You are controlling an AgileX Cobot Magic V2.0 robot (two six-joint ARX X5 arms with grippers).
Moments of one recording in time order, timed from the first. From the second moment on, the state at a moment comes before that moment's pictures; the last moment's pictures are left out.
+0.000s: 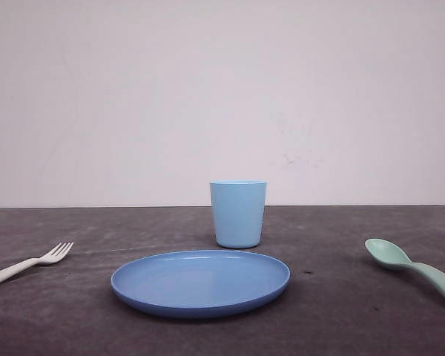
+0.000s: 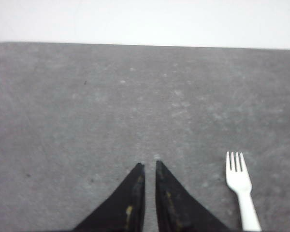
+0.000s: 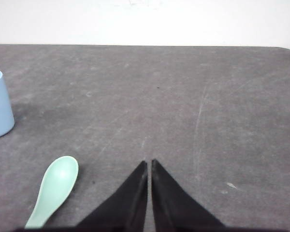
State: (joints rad) left arm -0.04 0.00 0.03 -0.18 -0.02 -0.09; right arm 0.06 0.01 0.02 -0.15 -0.07 0.09
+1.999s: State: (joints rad) left arm -0.12 0.88 0.86 -0.74 0.10 -0.04; right arm 0.06 0.94 0.90 -0.84 -0.08 0.07
